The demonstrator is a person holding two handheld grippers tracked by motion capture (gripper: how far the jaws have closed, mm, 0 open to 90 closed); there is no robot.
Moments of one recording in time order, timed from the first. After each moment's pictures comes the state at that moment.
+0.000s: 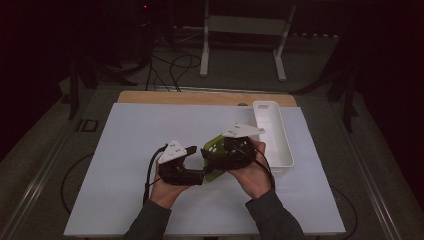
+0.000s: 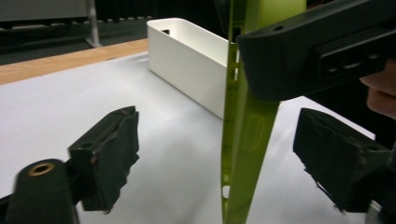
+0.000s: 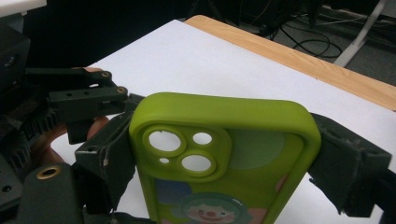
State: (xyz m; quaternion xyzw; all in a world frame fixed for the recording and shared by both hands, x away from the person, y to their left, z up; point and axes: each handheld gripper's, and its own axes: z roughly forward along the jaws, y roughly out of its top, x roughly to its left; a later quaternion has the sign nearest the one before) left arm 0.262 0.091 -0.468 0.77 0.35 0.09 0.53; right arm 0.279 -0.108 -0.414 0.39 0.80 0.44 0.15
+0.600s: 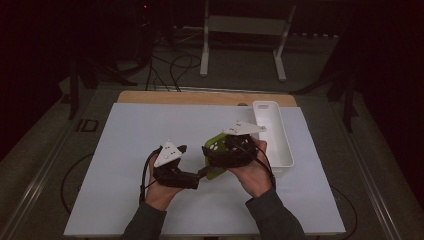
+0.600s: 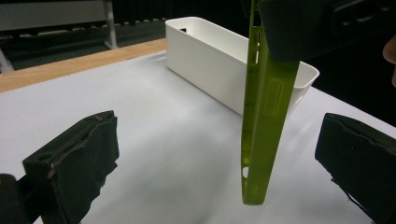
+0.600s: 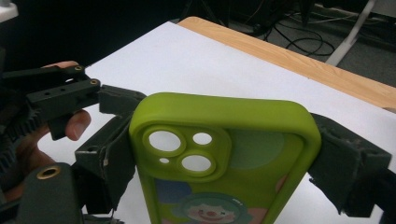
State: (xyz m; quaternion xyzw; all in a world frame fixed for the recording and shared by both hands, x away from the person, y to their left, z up) left arm 0.257 0.103 -0.470 0.77 0.35 0.12 0.52; right arm 0.282 -0.109 -0.410 0.40 0.79 0.44 0.15
